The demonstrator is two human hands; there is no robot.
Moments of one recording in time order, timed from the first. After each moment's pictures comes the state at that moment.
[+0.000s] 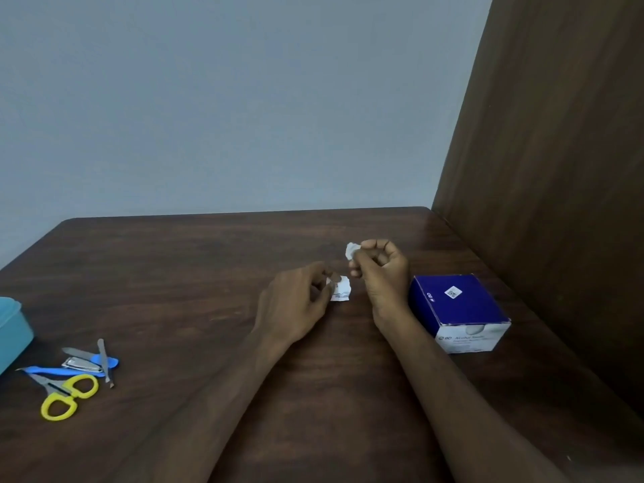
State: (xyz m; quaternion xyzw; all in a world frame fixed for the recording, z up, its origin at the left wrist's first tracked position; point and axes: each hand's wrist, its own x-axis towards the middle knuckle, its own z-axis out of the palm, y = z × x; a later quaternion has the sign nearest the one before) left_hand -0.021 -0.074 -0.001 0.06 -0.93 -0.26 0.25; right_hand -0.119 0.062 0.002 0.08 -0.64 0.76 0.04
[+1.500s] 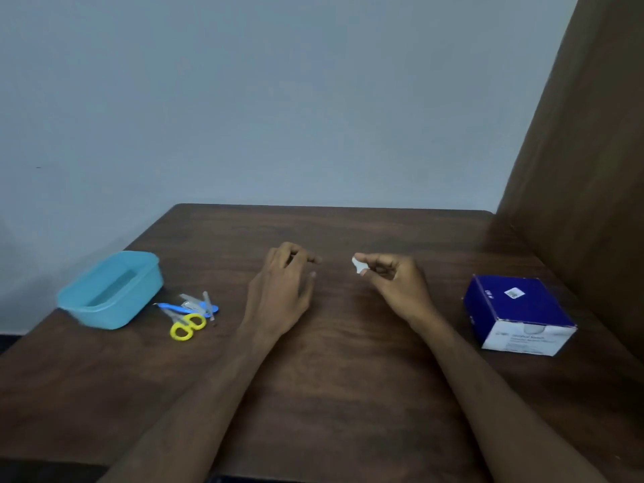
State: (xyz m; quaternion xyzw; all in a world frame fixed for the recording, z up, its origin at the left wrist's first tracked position) left_hand 0.078 -0.135 0.000 0.13 -0.92 -0.09 0.35; right_hand -0.075 0.049 -0.004 0.33 -0.73 0.59 -0.04
